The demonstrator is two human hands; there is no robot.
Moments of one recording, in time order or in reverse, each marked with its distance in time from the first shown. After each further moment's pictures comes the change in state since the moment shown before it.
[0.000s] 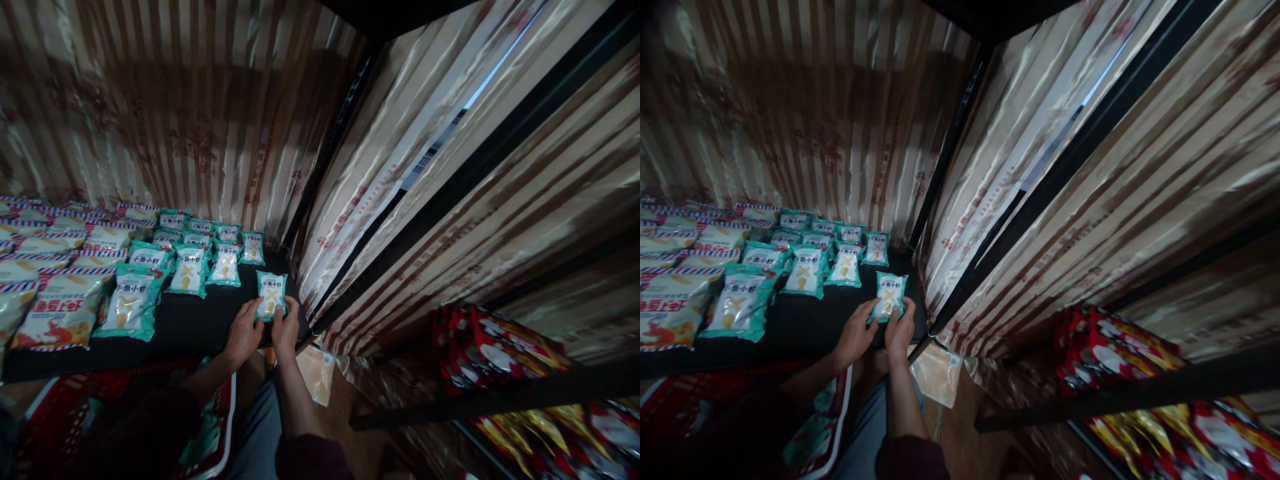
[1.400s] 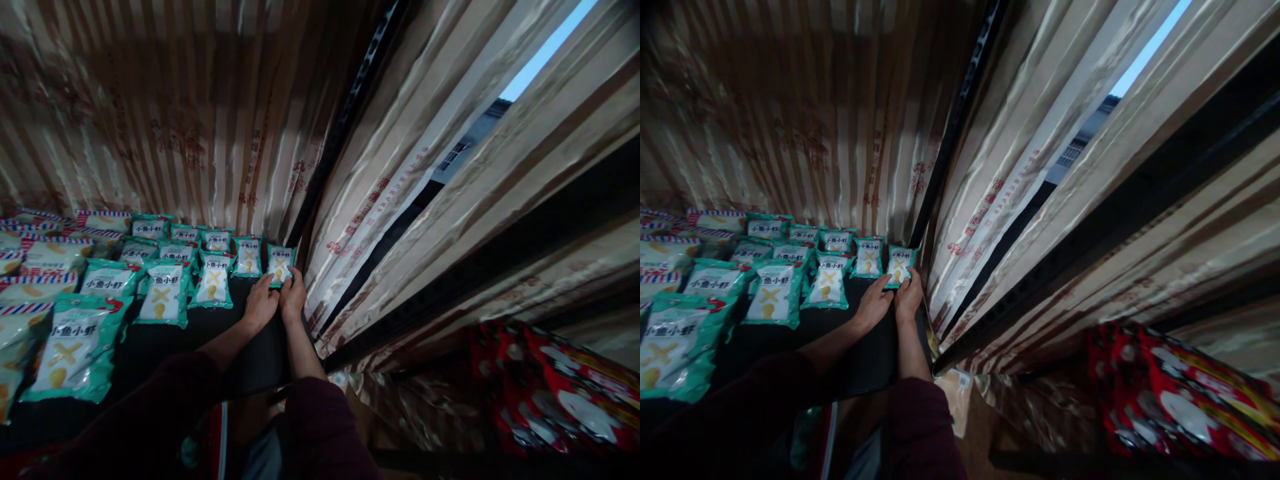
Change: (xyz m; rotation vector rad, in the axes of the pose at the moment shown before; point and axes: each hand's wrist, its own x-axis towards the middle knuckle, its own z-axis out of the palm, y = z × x) left_hand 0.133 0.010 0.044 -0.013 -0.146 -0.230; right_hand 0.144 0.029 0.056 -0.122 0.065 -0.127
